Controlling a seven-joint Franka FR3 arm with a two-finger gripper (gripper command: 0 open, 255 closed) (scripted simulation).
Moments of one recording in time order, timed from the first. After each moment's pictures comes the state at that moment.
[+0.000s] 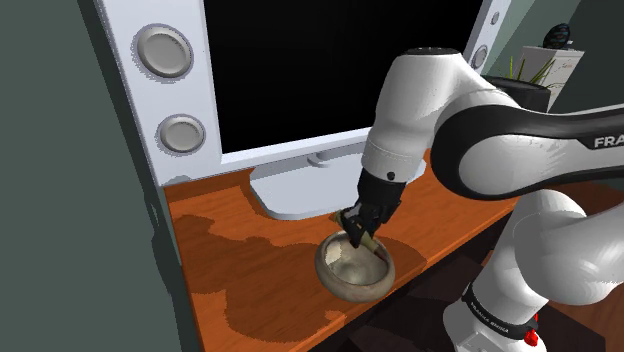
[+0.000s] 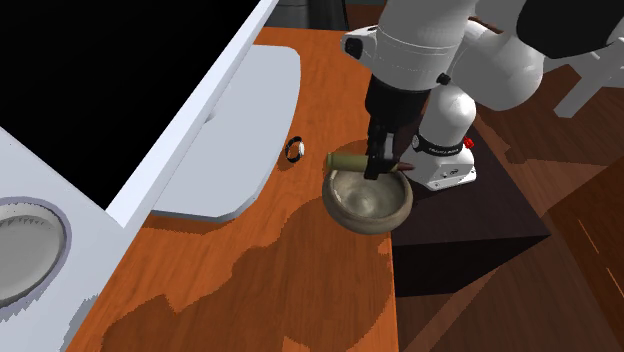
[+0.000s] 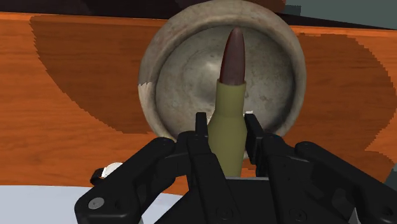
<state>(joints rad) 0.21 -0.81 0.46 -2.74 0.35 2.02 0.60</state>
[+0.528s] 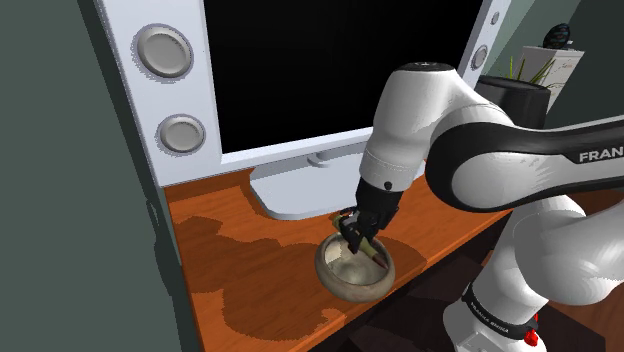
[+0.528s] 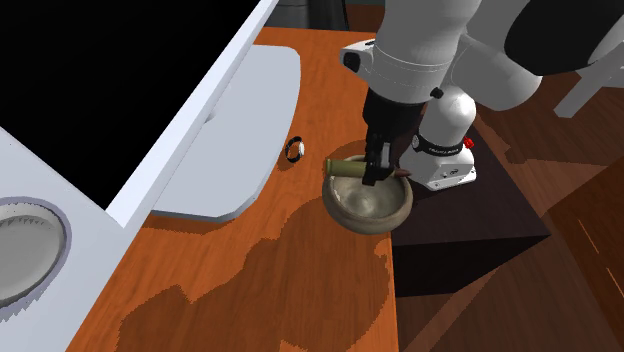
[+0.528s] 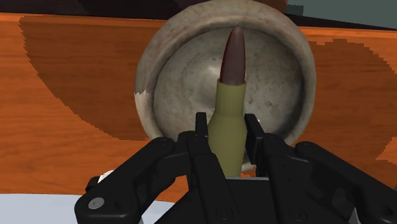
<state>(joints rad) 0.21 -0.79 0.47 -2.77 0.36 2.07 0.59</state>
